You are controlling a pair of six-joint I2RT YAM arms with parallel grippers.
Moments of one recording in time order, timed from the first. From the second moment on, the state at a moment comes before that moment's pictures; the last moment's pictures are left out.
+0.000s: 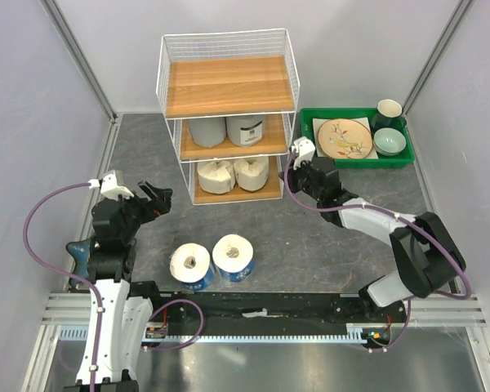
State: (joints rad) left arm 0.08 0.52 0.56 -0.31 0.19 -0.45; right arm 0.49 1.53 0.79 0.44 -0.13 0.06
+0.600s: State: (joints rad) left arm 0.08 0.51 0.54 -0.31 0.19 -0.45; right arm 0.48 1.12 0.71 0.24 0.00 0.15
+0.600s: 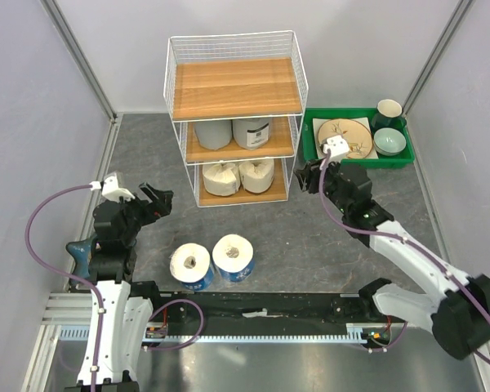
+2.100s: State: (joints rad) left arm 0.08 0.50 0.53 -0.31 0.19 -0.45; right arm 1.17 1.42 0.93 -0.31 0.29 0.64
